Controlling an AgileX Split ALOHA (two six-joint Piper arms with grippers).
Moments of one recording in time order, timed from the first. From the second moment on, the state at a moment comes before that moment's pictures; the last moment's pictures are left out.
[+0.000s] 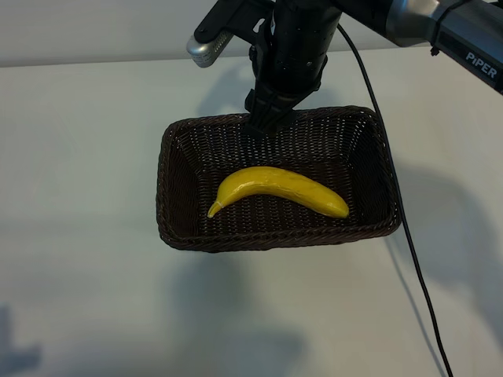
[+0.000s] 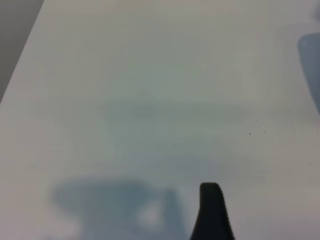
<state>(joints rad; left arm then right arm) 0.12 -0.01 -0.50 -0.01 1.05 0.04 0.67 2.07 -1.94 0.01 1.22 -0.40</state>
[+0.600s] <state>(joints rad) 0.12 -0.01 -0.50 -0.01 1.05 0.04 0.39 2.07 -1.94 0.02 1.22 -0.14</state>
